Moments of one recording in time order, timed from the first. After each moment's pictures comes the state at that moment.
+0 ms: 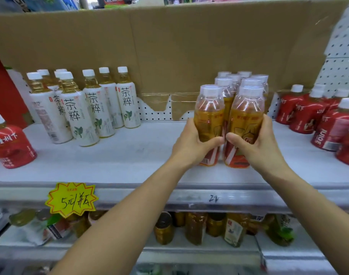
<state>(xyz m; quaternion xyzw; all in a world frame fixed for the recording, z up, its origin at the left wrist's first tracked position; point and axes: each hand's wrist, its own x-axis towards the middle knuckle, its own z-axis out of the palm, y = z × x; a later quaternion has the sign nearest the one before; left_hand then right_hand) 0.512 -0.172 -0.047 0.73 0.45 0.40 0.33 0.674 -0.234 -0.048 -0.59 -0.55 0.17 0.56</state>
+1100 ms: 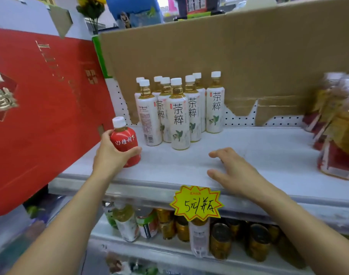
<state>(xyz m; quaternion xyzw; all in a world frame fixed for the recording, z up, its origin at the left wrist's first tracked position) 0.087 -0.130 -0.046 0.53 0.69 0.47 0.16 0.394 -0.171 -0.075 -0.58 -0.76 0.12 0.26</state>
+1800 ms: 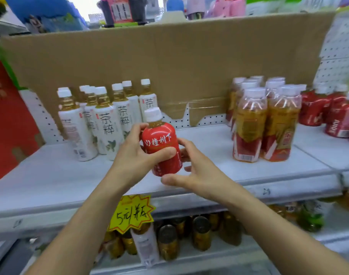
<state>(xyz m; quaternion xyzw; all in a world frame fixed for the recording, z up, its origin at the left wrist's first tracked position) 0.281 -0.176 -0.020 0.72 0.42 0.44 0.33 0.448 -0.233 -0.051 -0.52 -0.68 0.27 0.44</state>
